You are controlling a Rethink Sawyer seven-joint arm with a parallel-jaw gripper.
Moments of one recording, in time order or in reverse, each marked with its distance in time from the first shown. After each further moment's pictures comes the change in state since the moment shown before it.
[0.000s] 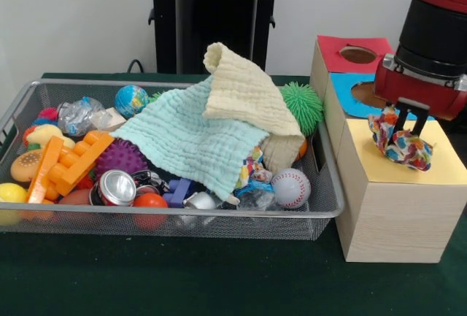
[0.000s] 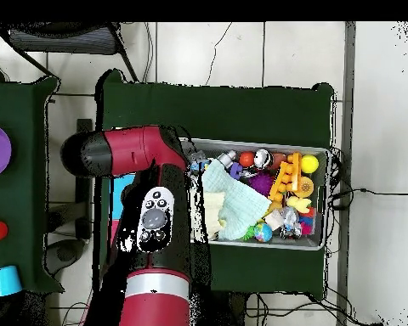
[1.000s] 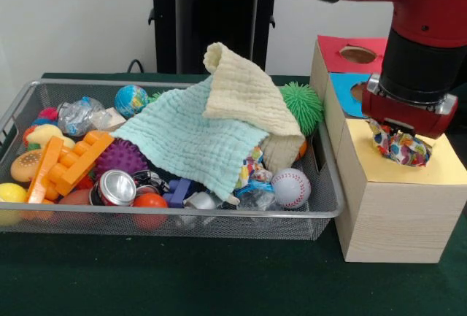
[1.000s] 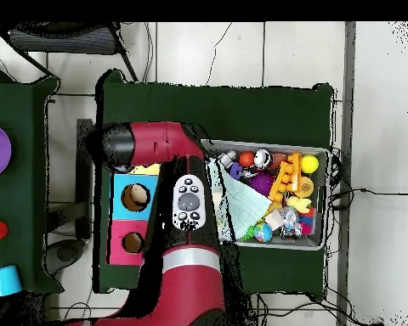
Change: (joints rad) arm -0.117 0.035 0.138 -0.001 0.032 0.078 0.000
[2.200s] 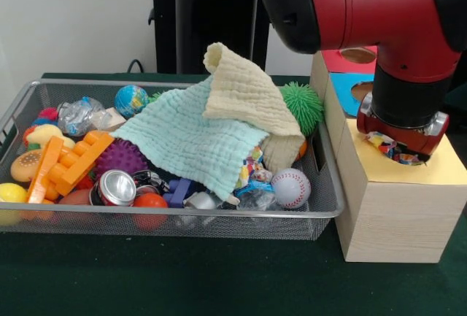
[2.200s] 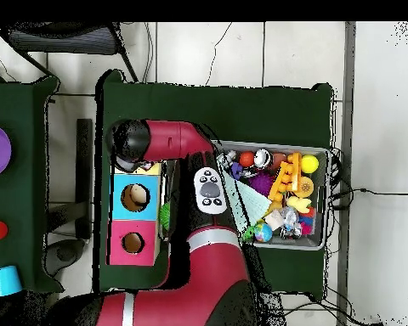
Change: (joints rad) arm -0.089 0.049 0.127 -0.001 0.000 0.060 0.000
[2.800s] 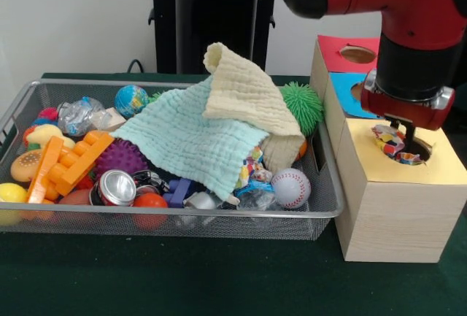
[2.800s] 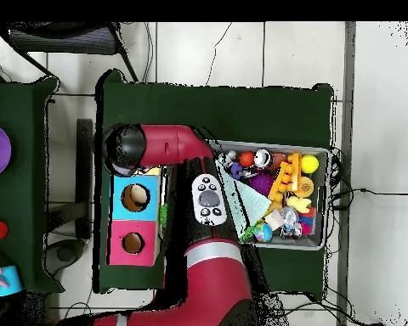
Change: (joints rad) arm 0.001 -0.093 0.002 0.084 -0.021 -0.039 0.000
